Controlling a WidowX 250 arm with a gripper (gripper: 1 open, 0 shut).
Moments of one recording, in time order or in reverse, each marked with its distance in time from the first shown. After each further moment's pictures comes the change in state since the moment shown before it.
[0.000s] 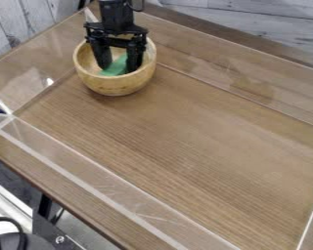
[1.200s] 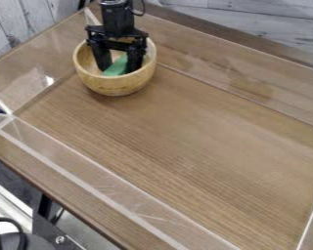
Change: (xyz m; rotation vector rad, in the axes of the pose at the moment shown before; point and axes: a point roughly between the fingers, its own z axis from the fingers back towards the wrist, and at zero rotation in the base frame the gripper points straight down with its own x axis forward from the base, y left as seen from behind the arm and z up) arm 0.005 -0.003 -0.010 0.004 0.021 -0.014
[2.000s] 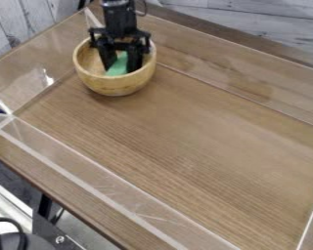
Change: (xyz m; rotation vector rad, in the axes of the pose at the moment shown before) arm 0.001 -0.009 0.015 -0.031 -0.031 -0.012
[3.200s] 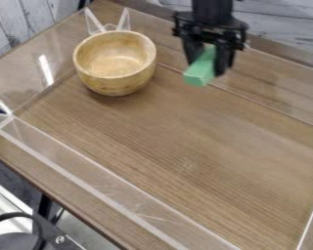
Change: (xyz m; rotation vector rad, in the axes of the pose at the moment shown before) arm -0.035 -0.170 0.024 -0.047 -0.068 -0.376
